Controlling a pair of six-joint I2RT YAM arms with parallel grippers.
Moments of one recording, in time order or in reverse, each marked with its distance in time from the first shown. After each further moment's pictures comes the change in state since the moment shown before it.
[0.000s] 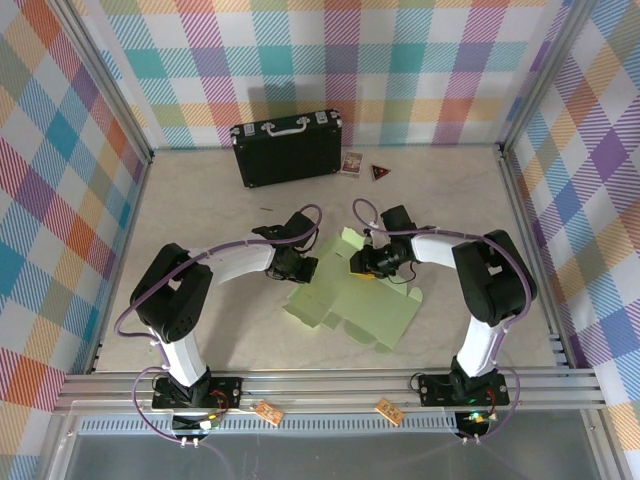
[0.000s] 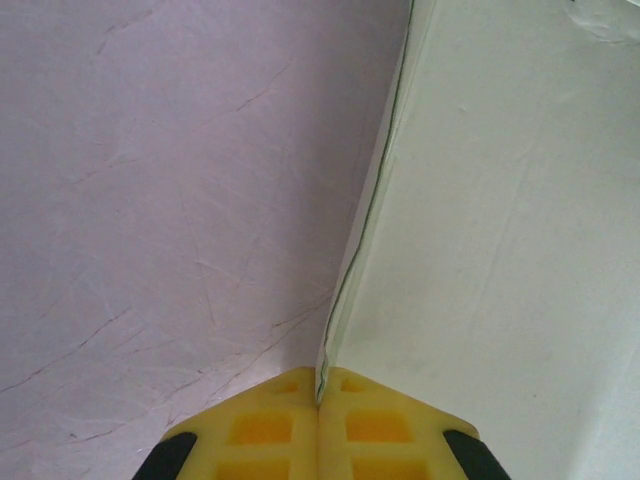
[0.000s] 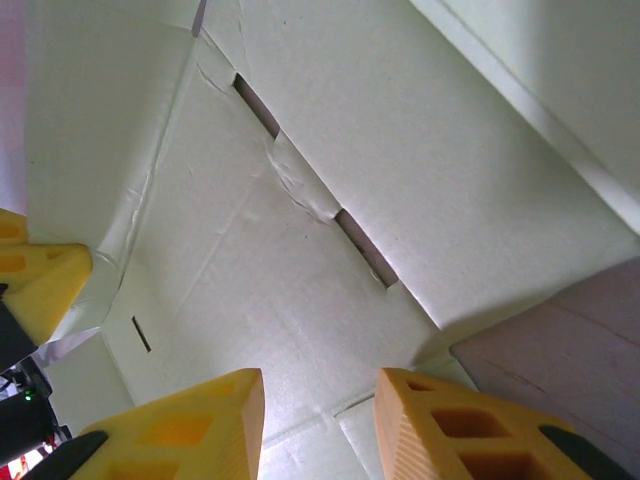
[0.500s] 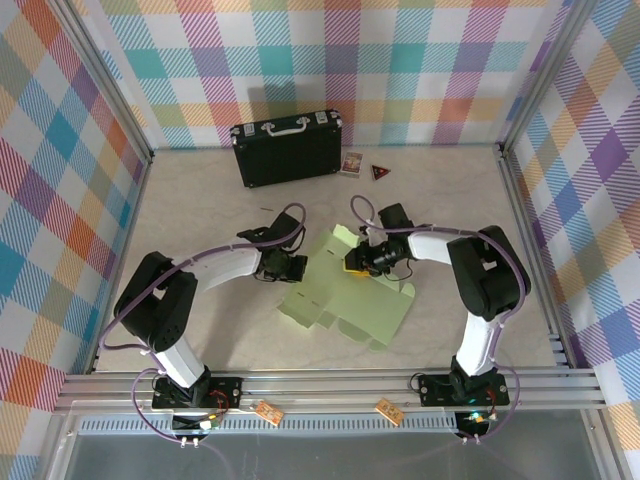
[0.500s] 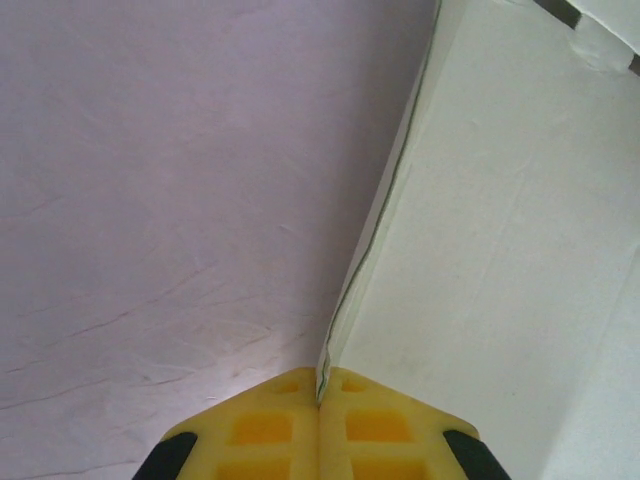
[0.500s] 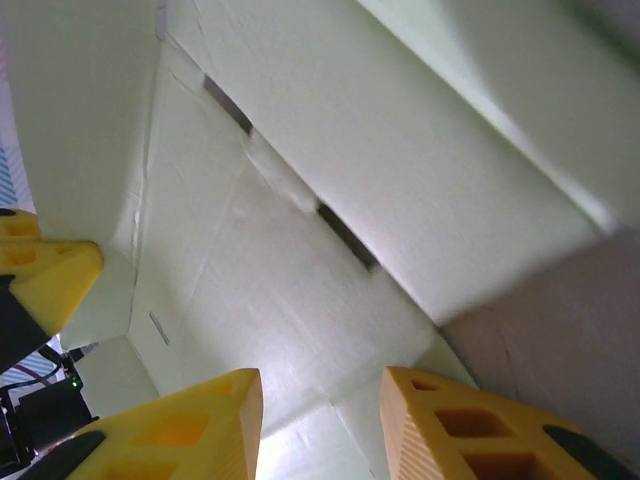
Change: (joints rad) left arm 0.061 -0.097 -0.092 0.041 0.010 -0.058; right arm -0.005 0.034 0.056 0.011 -0.075 0.016
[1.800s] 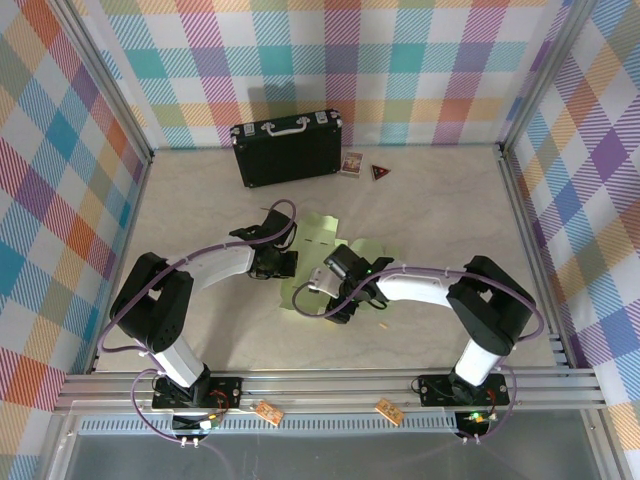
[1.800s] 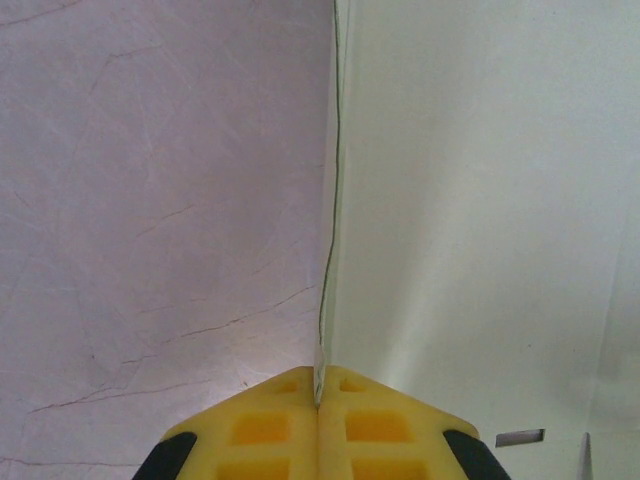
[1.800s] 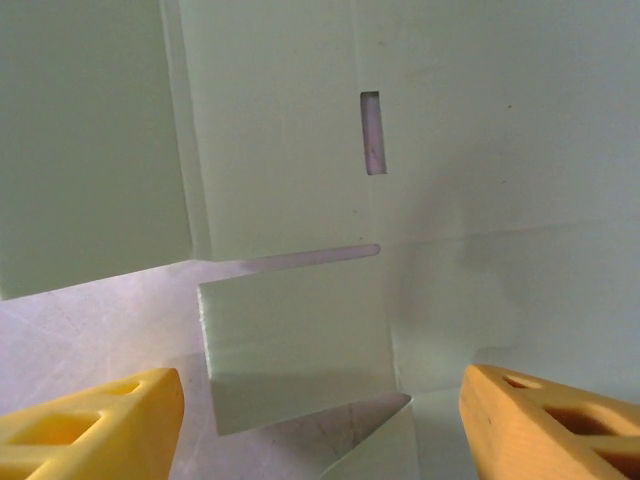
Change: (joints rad) left arm 0.037 -0.014 -0.019 0.006 -0.047 -0.039; right arm 0.493 -0.169 -0.095 -0.063 0.621 -0.825
